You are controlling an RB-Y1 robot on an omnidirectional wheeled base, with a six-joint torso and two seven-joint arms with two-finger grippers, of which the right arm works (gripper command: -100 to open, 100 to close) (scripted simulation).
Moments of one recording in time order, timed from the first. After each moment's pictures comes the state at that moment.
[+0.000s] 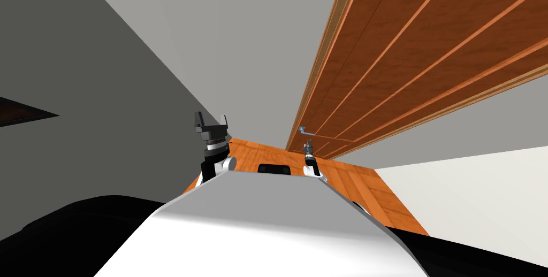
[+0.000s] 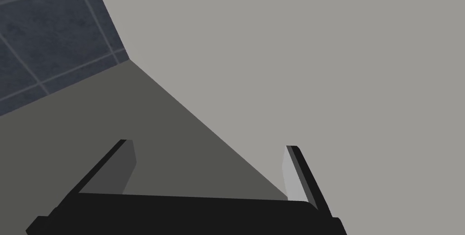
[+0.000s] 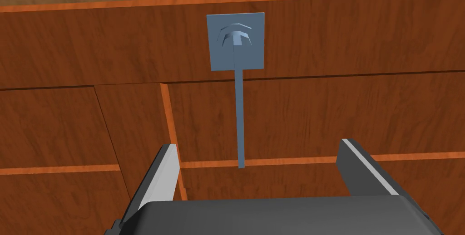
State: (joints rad) arm 0.04 -0.28 0.16 -0.82 -0.44 -0.80 0.04
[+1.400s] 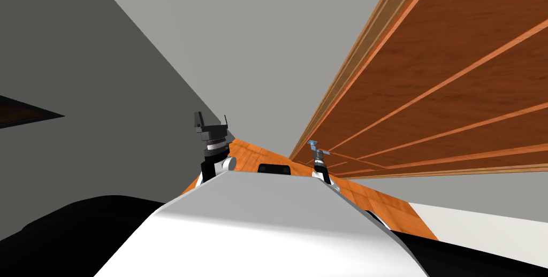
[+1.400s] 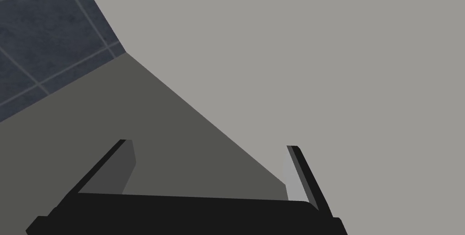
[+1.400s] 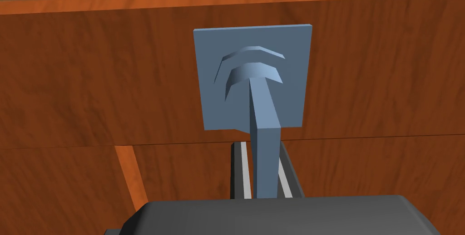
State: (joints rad) arm 0.09 -0.37 0.11 -0.75 -0.49 -0.88 -0.05
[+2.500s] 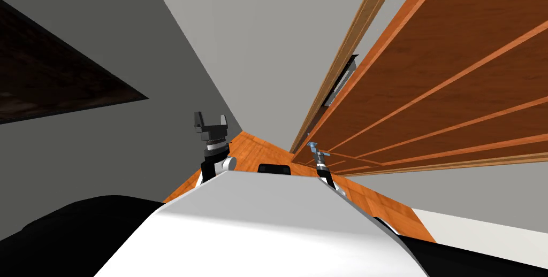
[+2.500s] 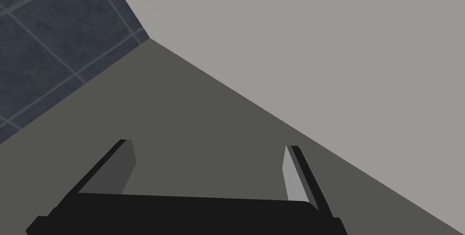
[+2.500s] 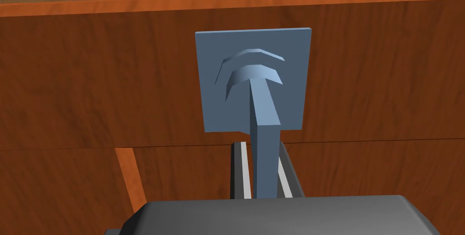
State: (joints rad) arm 0.15 -0.43 0.19 -0.77 -0.46 -0.93 -0.13
